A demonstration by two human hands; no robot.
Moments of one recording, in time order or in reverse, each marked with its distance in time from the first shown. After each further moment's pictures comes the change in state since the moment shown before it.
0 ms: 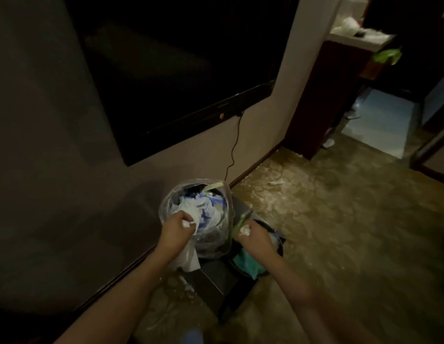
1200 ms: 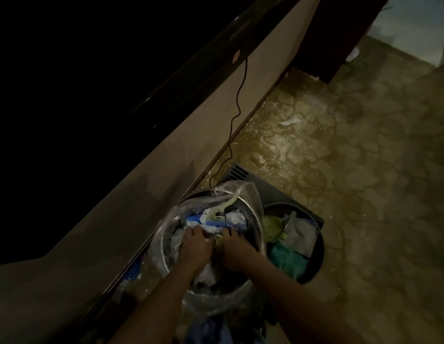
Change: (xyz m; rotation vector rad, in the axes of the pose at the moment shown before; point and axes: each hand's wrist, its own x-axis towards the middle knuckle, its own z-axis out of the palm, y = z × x) left_hand 0.229 -0.126 0.115 0.386 -0.492 -0.351; right_hand 0.247 0.020 0.145 -0.534 -0.551 0.085
